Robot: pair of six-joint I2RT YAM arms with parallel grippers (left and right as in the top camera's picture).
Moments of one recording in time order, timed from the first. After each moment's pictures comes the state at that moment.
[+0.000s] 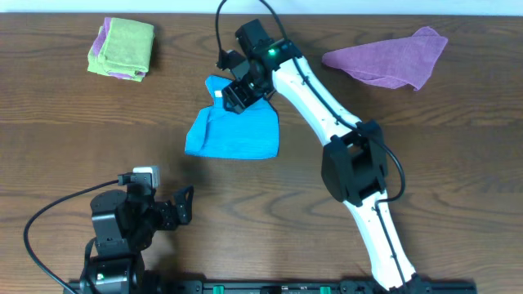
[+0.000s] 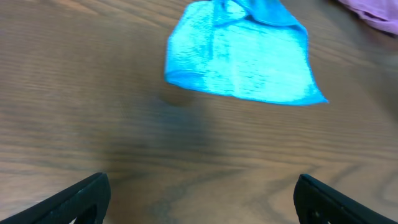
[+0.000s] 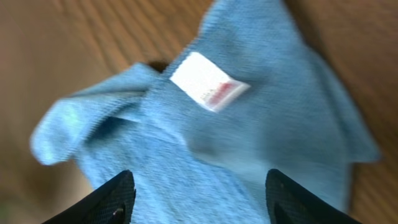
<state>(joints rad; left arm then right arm) 0.11 0.48 0.34 -0.59 0.37 -0.13 0.53 2.50 2.32 -1.05 -0.36 -0.15</state>
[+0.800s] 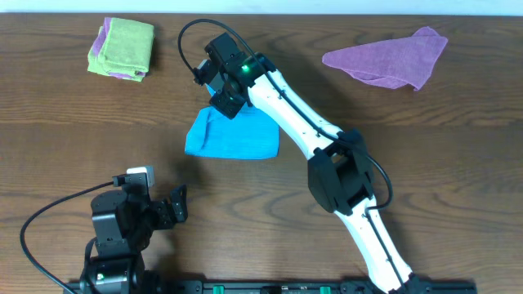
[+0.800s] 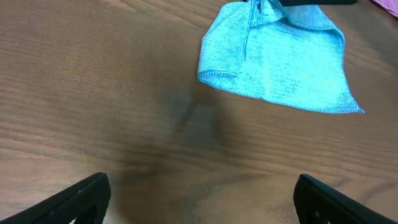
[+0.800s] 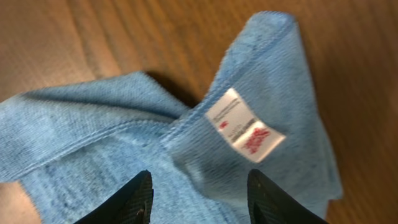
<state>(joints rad) 0.11 0.48 0.34 -0.60 0.28 -0.15 0.66 2.50 2.31 -0.98 -0.08 -0.30</state>
